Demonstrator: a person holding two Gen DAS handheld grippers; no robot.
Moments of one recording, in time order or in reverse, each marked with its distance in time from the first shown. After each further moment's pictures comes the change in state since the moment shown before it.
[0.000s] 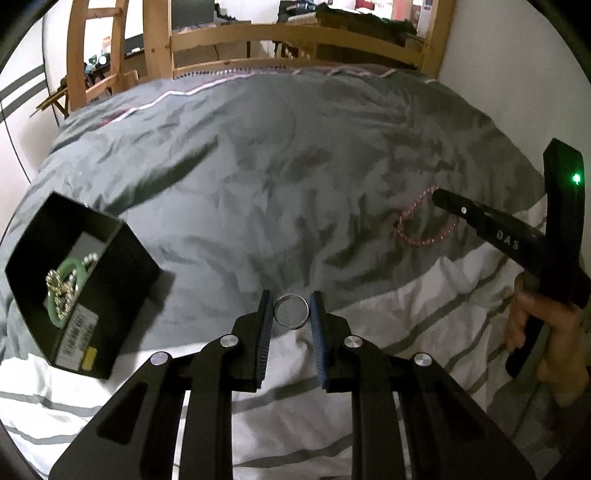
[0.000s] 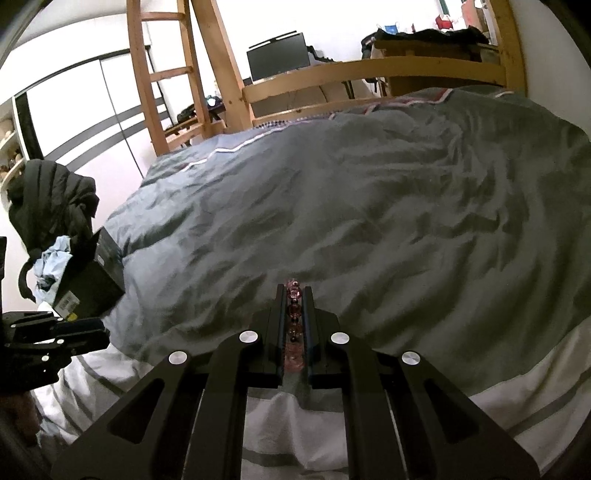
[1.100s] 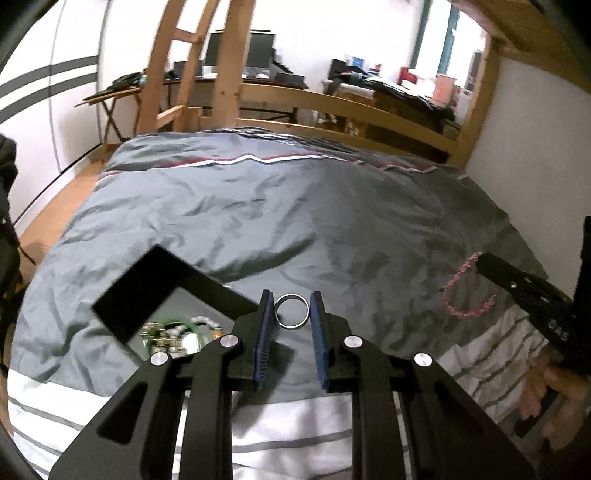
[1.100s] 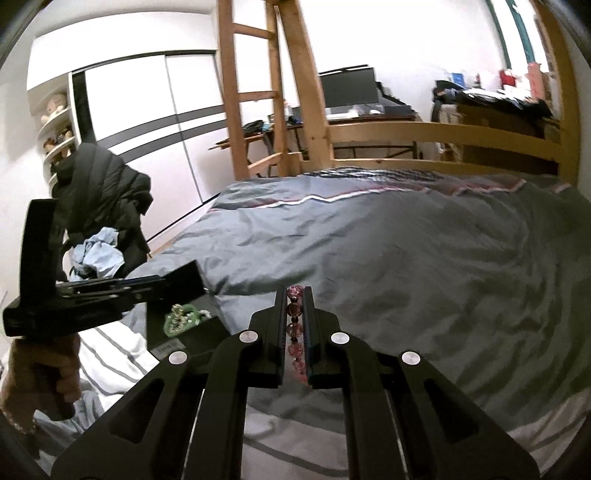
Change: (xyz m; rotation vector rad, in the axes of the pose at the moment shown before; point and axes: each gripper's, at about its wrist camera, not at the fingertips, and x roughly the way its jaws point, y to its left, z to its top) left arm -0.084 0.115 0.035 -0.188 -0.205 0.019; right arm -0.052 0.140 0.062 -0.172 -0.081 0.143
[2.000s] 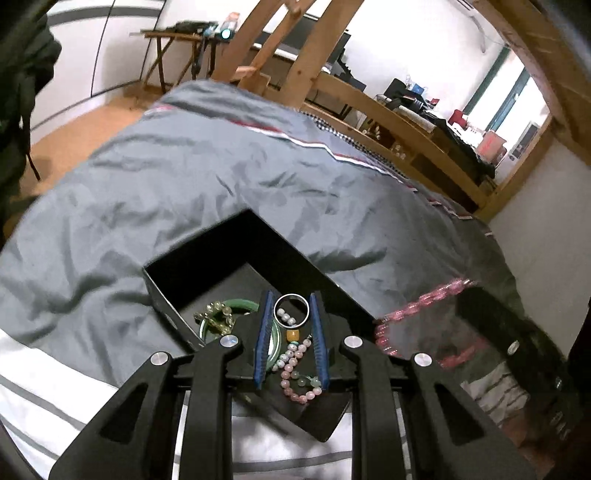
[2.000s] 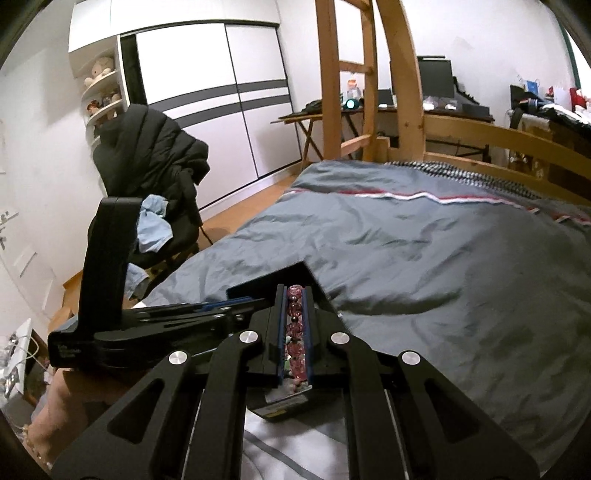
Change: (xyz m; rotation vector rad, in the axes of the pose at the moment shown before) left arm 0.026 0.114 -0.013 -0.300 0.037 -0.052; right arm 0.093 0.145 0.008 -0.115 0.089 0.176
